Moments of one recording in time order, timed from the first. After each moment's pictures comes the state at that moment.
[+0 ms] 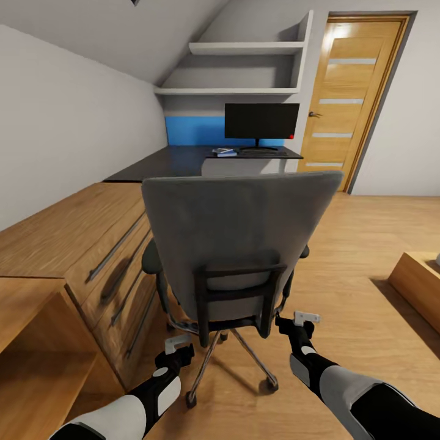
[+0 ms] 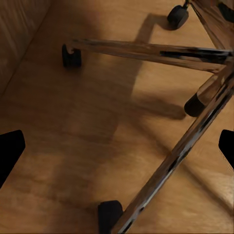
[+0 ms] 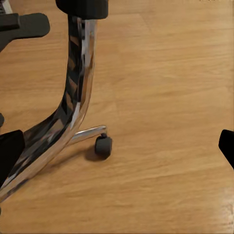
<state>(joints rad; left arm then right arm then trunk) -0.69 -0.17 -0.29 -0.14 0.45 -0.22 0.22 -0.83 0.02 0.48 -0.01 -0.56 -0.49 -0.17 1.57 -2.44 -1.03</state>
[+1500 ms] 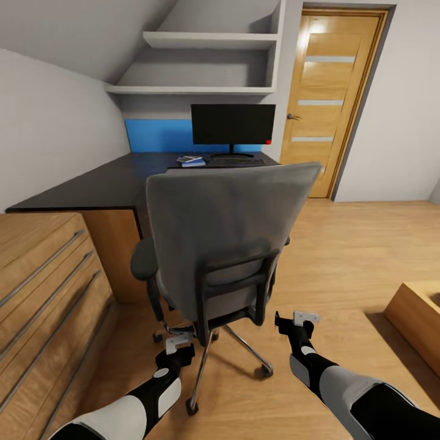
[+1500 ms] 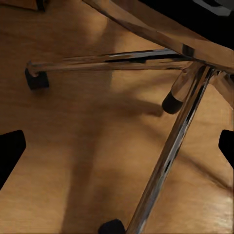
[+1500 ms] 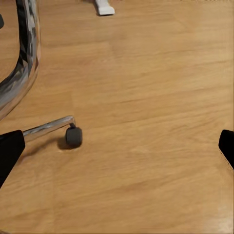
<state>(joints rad) -0.69 -0.17 -0.32 -0.13 0.46 -0.24 0.22 -0.83 0.02 0.49 -0.01 -0.55 -0.49 -0.17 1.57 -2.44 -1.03</state>
